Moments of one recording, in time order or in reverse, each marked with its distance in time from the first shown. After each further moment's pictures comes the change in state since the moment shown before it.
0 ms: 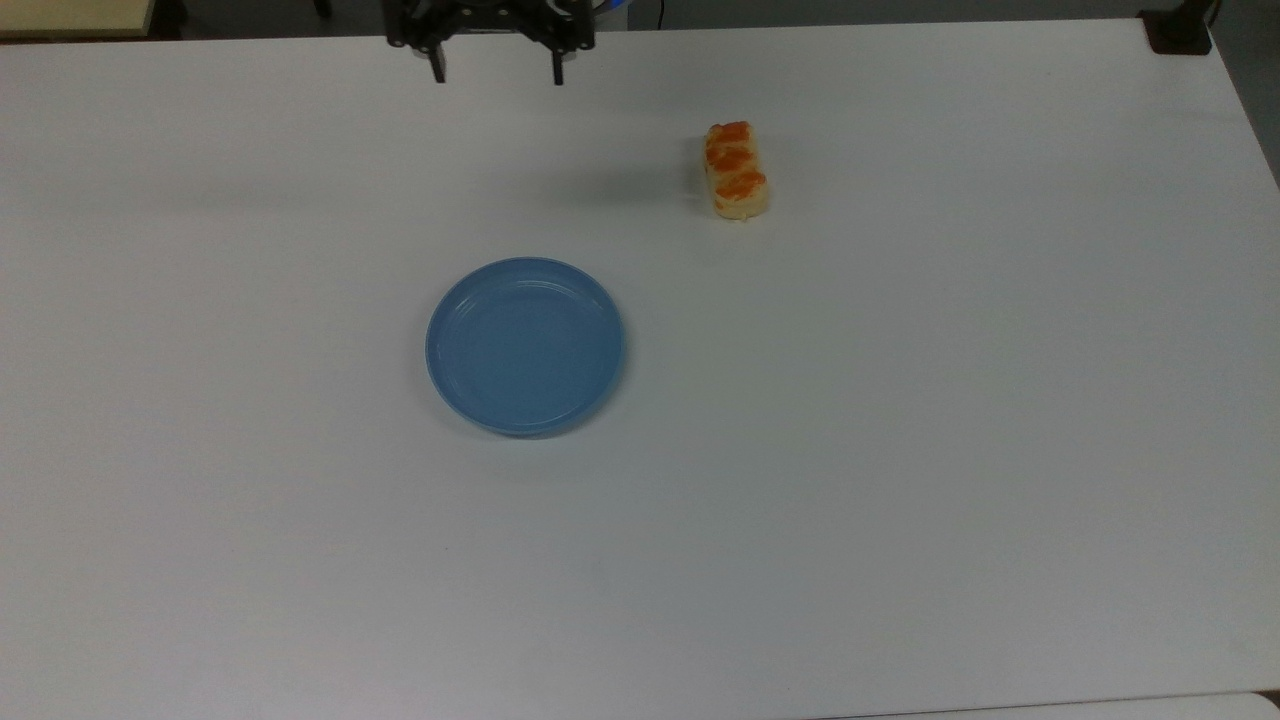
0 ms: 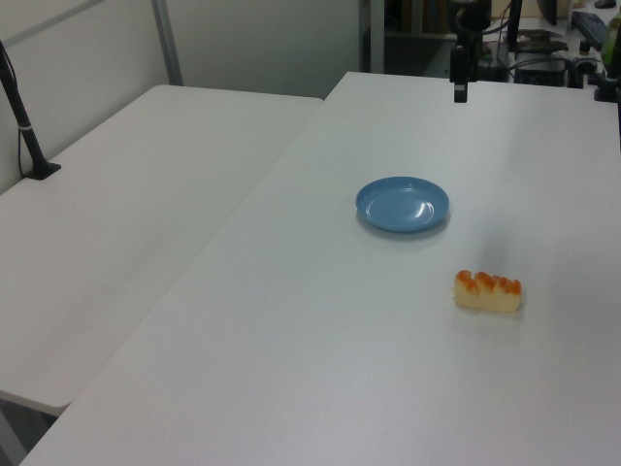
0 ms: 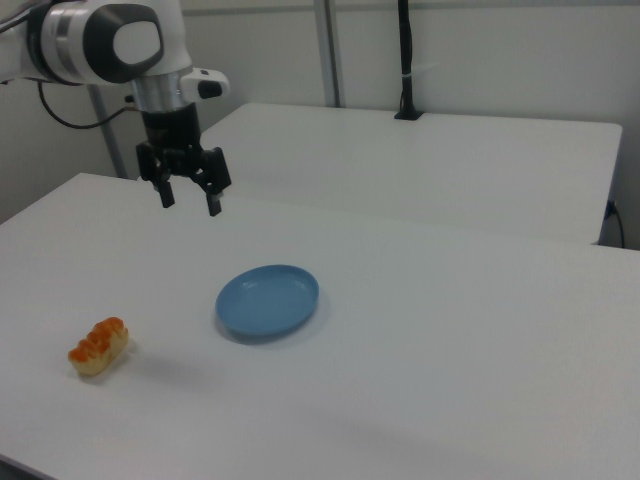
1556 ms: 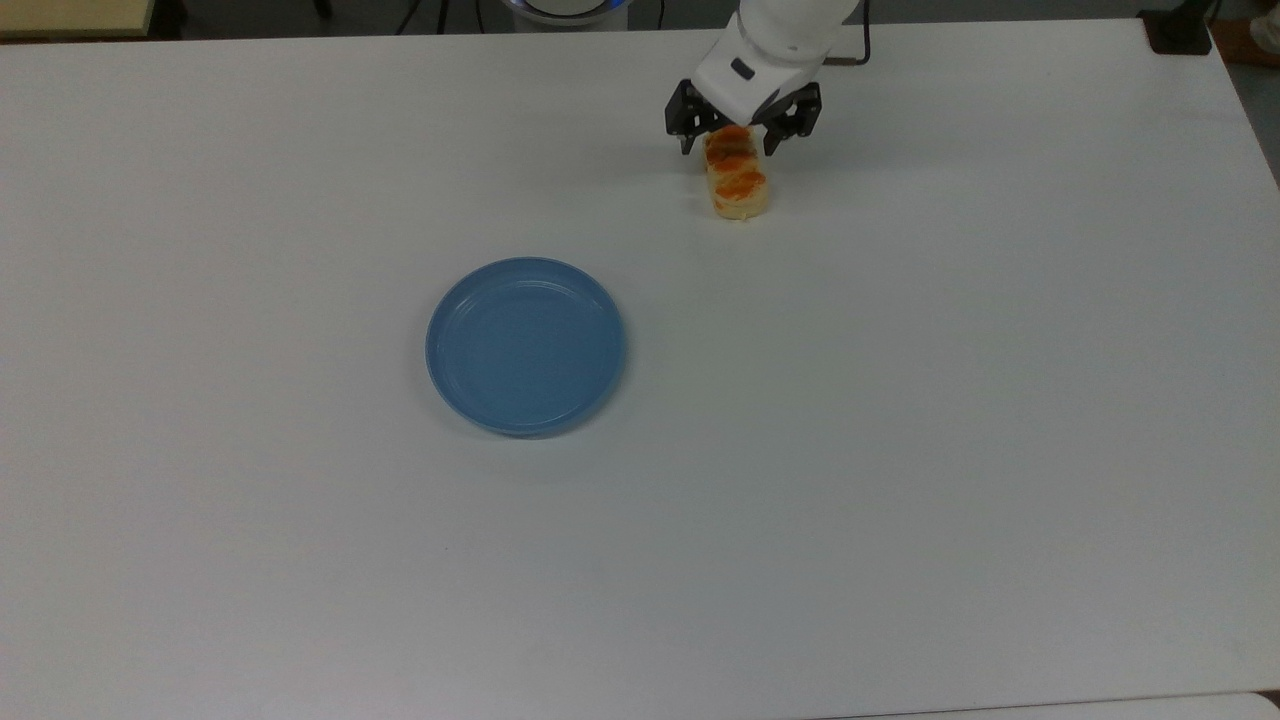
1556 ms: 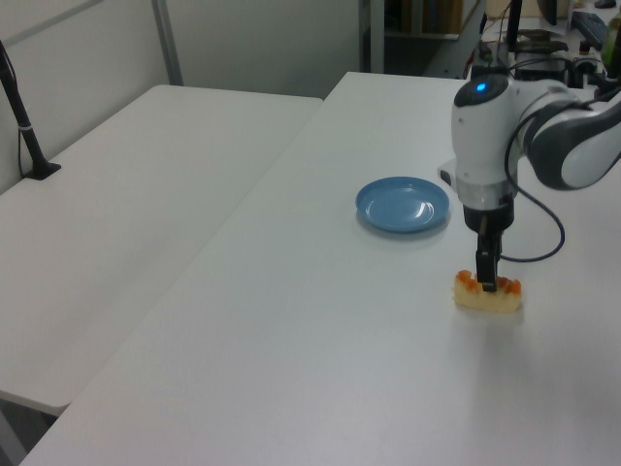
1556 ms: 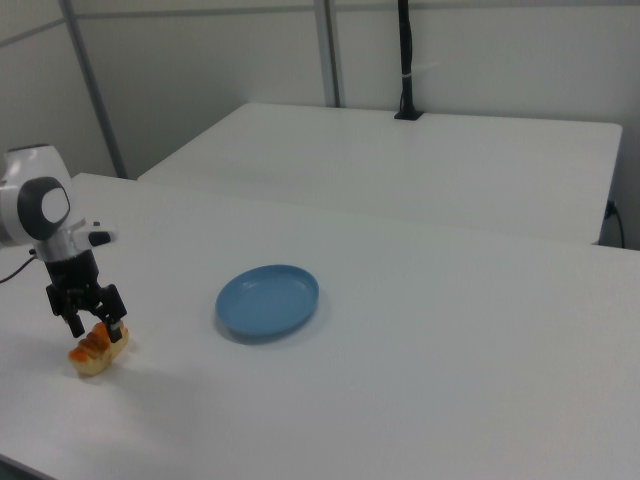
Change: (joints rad) arm 0.246 0.035 0.203 -0.557 -0.074 0.466 0.439
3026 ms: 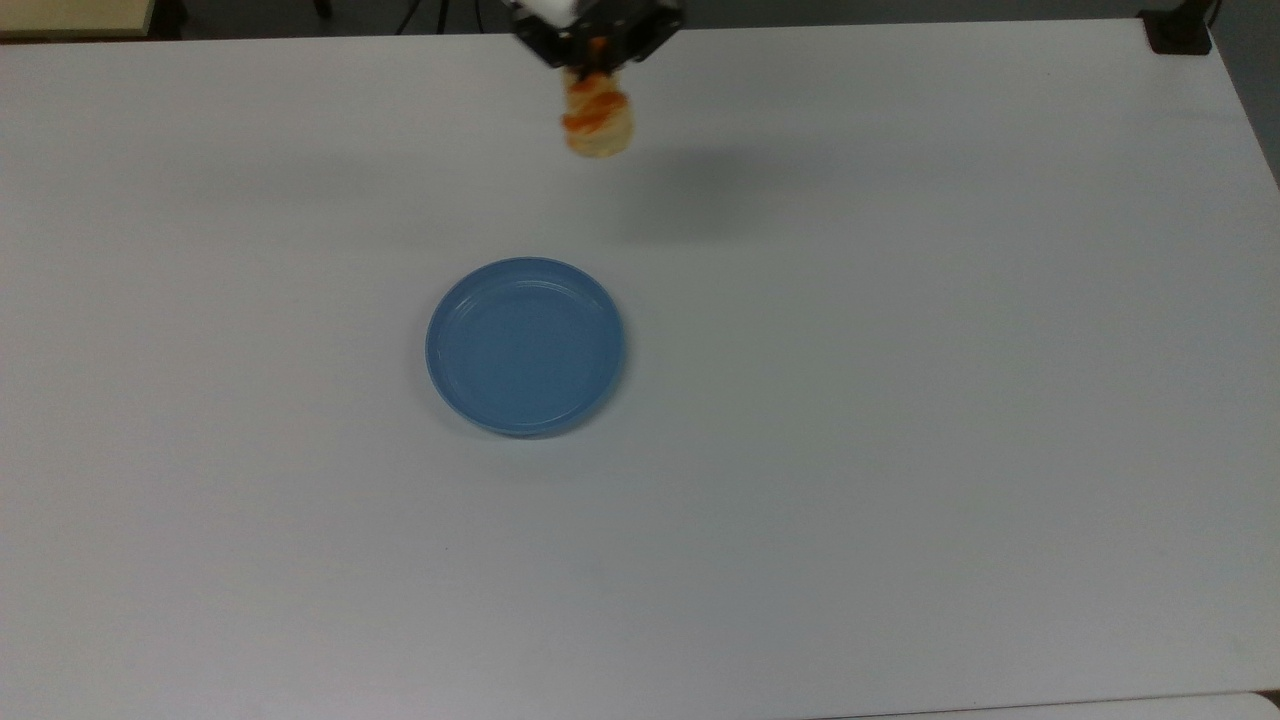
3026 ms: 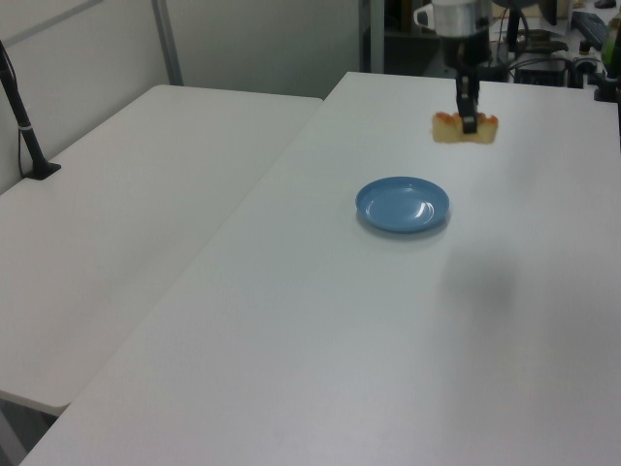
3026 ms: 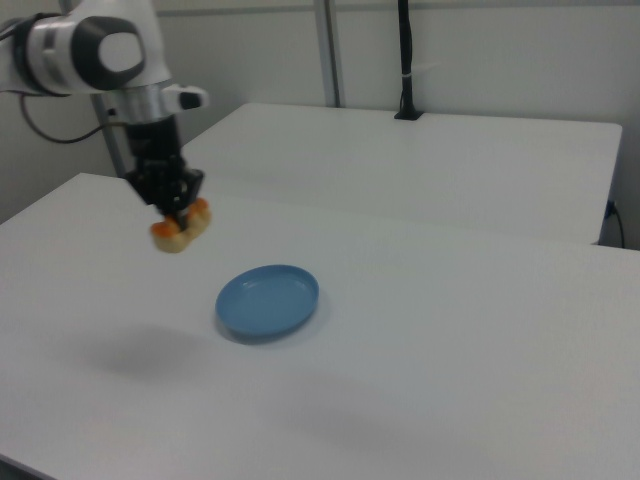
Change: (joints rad) arm -0.091 -0.008 -0.264 0.544 0.041 -0.504 -0.453
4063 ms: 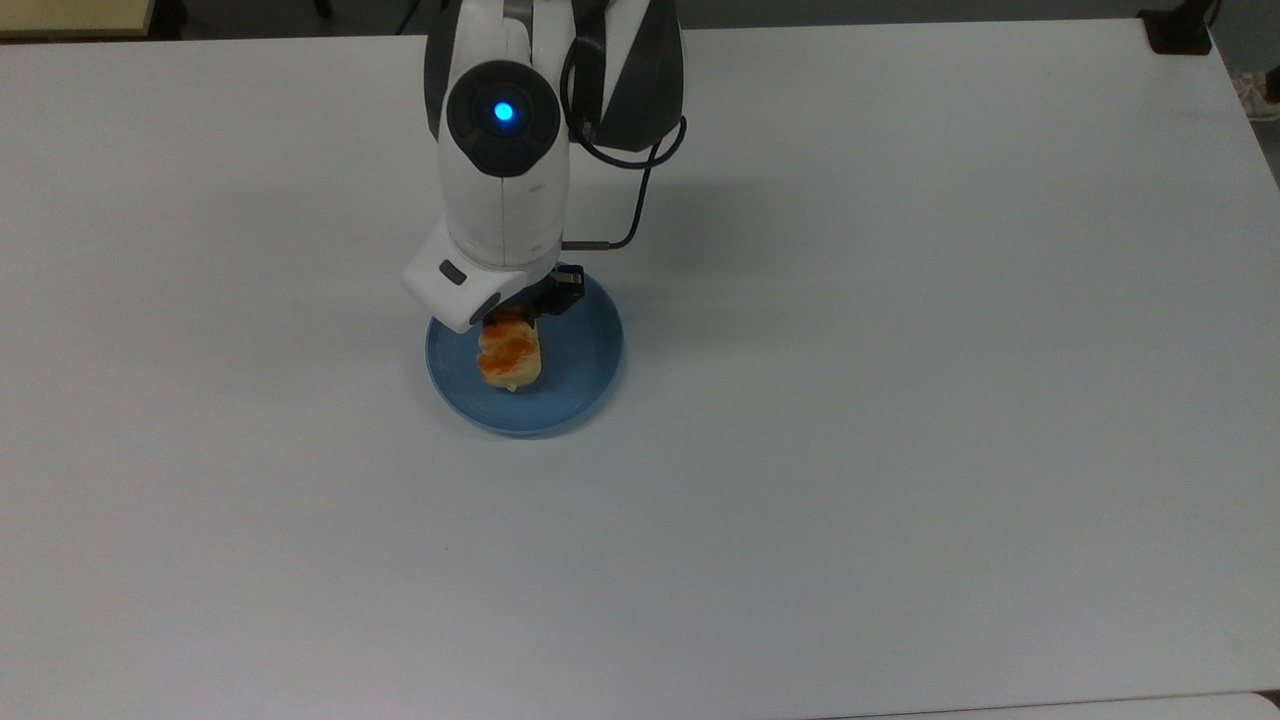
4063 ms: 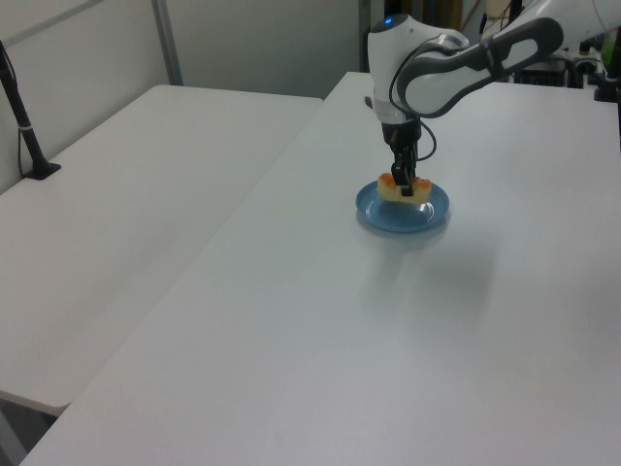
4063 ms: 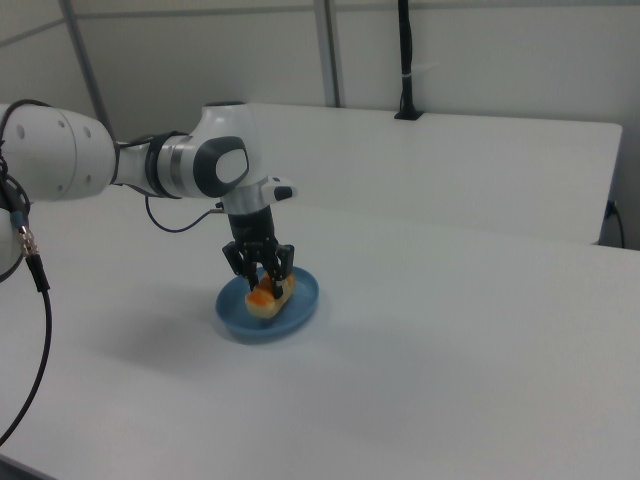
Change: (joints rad) arm -0.089 0.434 -0.033 0.086 0.001 0.374 -0.047
